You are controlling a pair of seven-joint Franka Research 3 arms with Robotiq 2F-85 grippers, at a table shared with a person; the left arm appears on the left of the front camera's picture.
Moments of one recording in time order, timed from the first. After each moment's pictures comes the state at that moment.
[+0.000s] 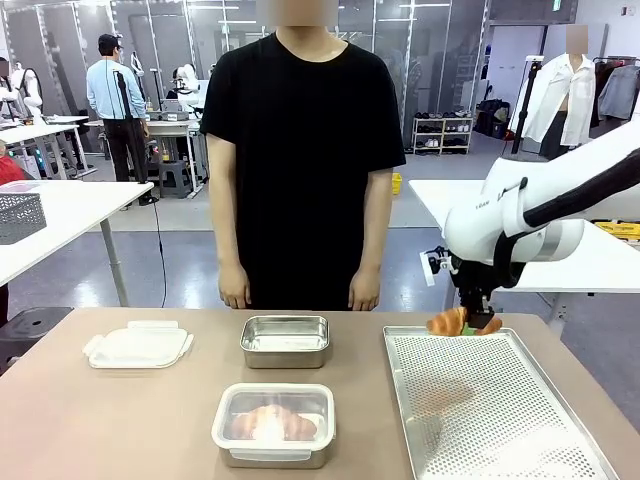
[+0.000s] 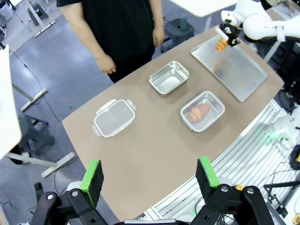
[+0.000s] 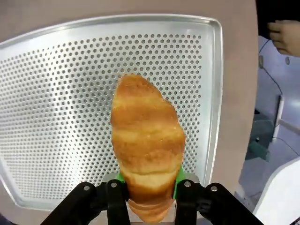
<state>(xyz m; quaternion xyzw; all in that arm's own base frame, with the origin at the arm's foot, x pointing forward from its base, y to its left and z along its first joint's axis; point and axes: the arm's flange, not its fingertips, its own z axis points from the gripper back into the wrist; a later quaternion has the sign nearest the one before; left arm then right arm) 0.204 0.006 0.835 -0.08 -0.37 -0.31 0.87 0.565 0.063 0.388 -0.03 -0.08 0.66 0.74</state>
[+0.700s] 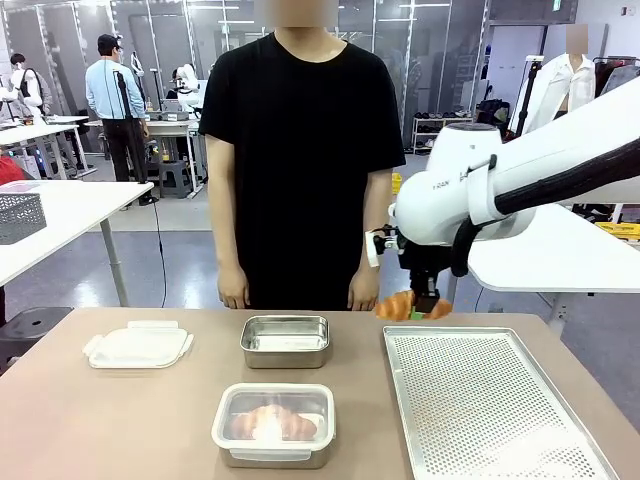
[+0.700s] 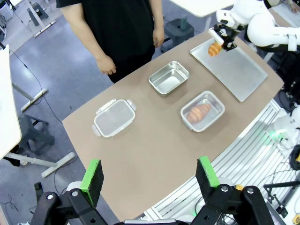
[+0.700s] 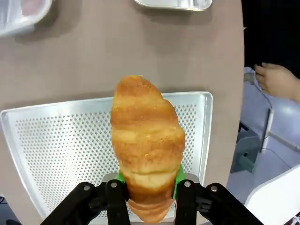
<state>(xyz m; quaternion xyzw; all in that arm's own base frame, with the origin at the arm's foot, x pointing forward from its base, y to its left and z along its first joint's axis) 0.204 0.006 0.835 -0.08 -0.37 -0.31 0.87 0.536 0.175 0.436 -0.03 -0.10 0.68 0.73</state>
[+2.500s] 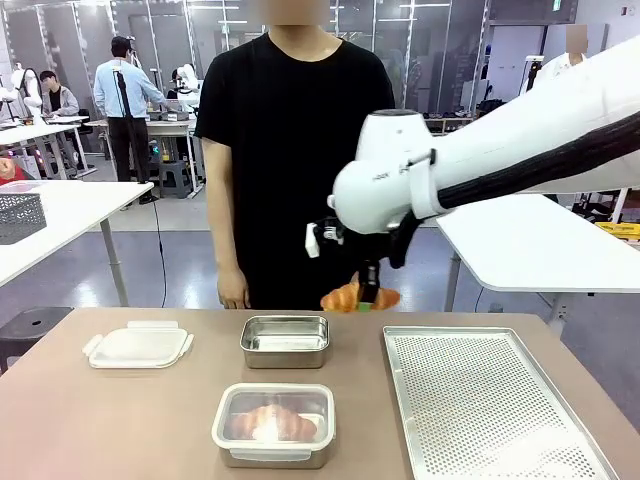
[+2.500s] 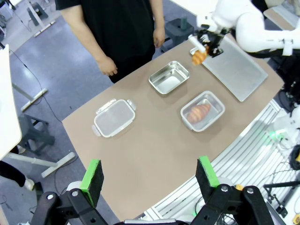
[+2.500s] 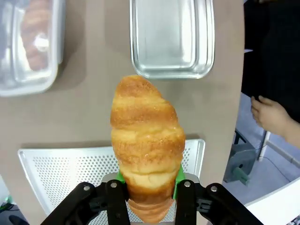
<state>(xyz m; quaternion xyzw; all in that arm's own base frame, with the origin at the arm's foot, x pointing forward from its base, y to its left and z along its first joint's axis) 0.204 0.006 0.835 -0.08 -0.37 -0.31 0.87 0.547 0.286 0.455 -0.03 -0.08 0.69 0.72</state>
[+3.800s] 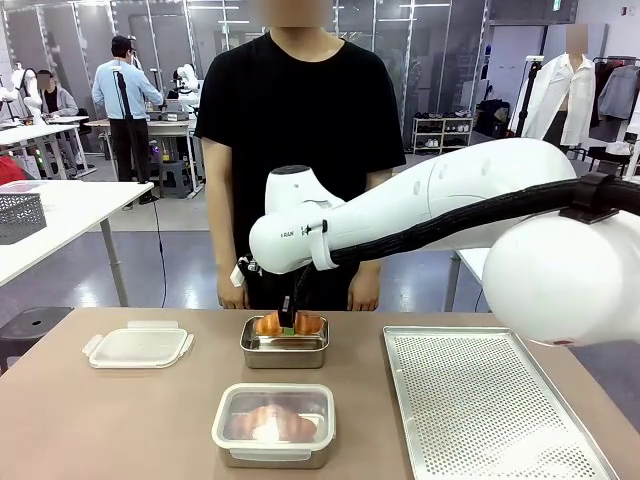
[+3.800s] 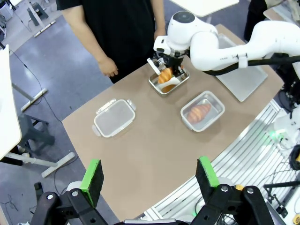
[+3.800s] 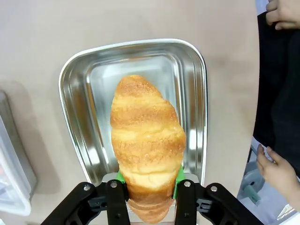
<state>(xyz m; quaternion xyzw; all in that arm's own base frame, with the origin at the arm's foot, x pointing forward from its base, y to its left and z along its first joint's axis) 0.204 0.006 0.835 -0.08 -0.37 -0.31 0.87 0.616 0.422 0.354 -0.01 -0.05 0.65 0.76</state>
